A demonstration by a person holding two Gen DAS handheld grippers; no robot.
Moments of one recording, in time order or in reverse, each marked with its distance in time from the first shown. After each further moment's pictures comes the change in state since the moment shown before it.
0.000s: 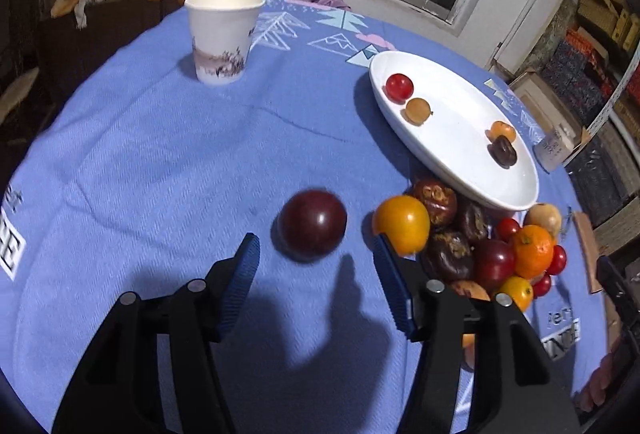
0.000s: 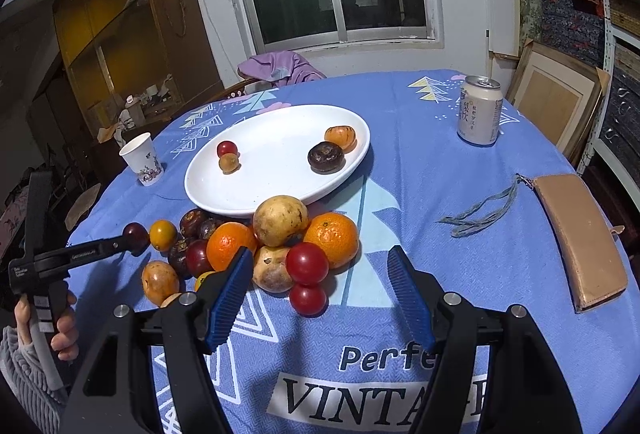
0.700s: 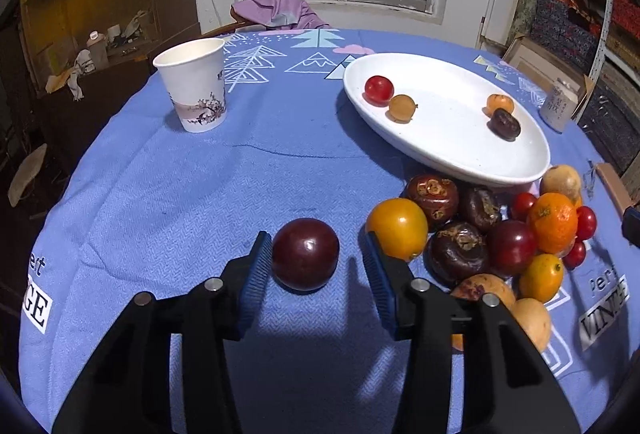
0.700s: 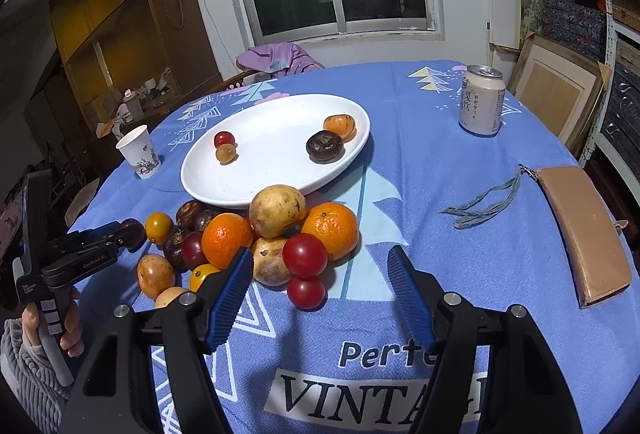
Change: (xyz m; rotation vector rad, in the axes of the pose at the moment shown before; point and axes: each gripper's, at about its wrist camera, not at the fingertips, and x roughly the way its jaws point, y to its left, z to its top) left arm 0.002 -0.024 -0.008 0.204 -0.086 0.094; right arm 0.007 0.000 -0.003 0.005 0.034 0.002
